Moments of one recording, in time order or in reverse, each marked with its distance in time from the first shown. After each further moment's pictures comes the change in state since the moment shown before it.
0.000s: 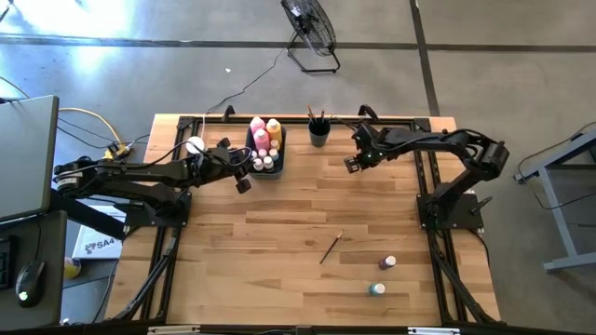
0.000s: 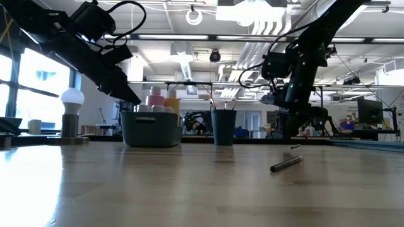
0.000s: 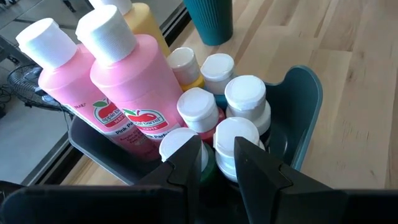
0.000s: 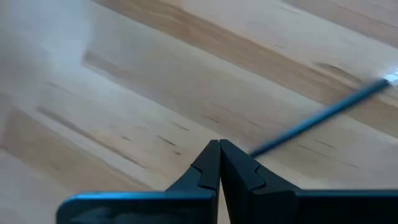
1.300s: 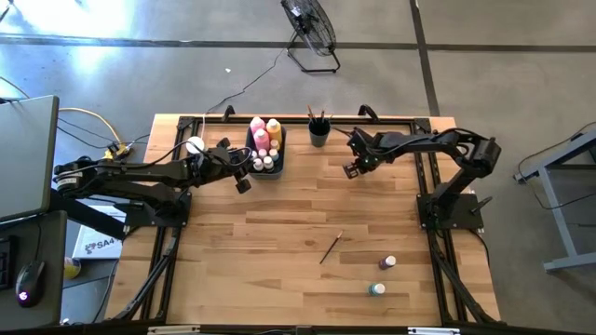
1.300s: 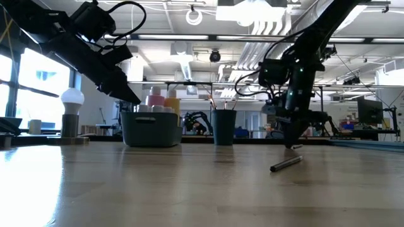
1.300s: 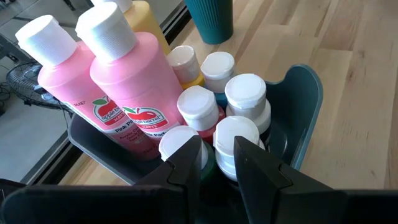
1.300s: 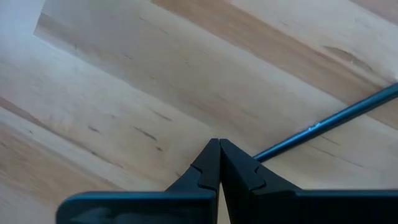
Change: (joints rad) left arm 0.000 0.000 0.000 -0.006 0.000 -0.006; right arm 0.054 0.077 -0.004 -0.050 0.076 -0.025
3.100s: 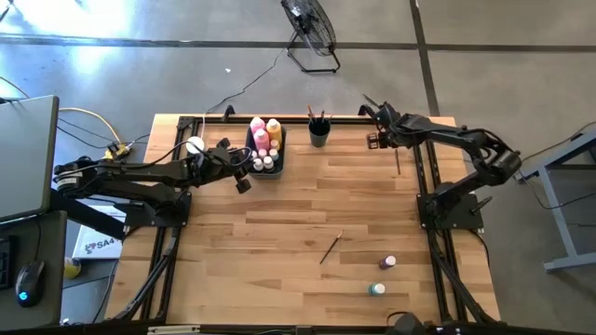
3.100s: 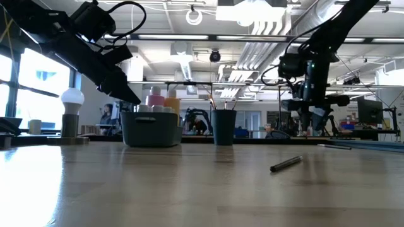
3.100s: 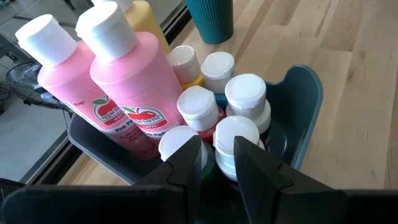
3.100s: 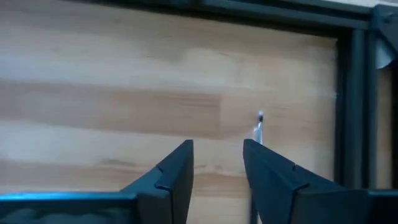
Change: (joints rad) left arm 0.000 0.000 0.000 0.001 0.000 -0.004; right arm -0.322 -0.175 -0.005 -0.050 0.259 0.008
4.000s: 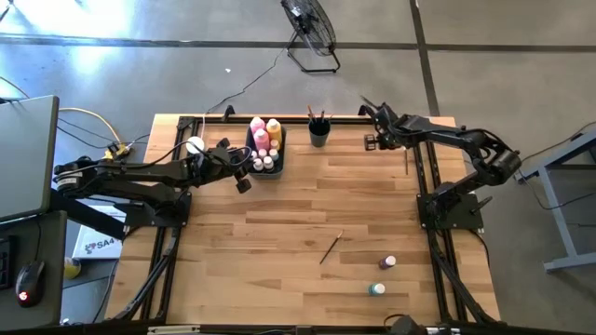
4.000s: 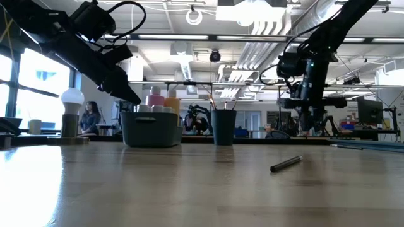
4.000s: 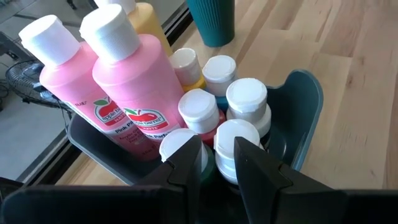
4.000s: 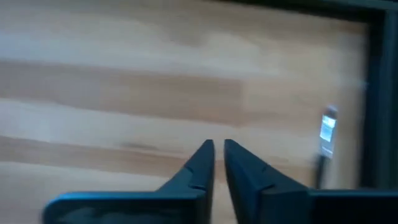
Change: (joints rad) left arm 0.000 0.000 0.000 0.009 -0.002 -0.017; right arm 0.023 0.003 0.001 0.006 -0.062 0.028
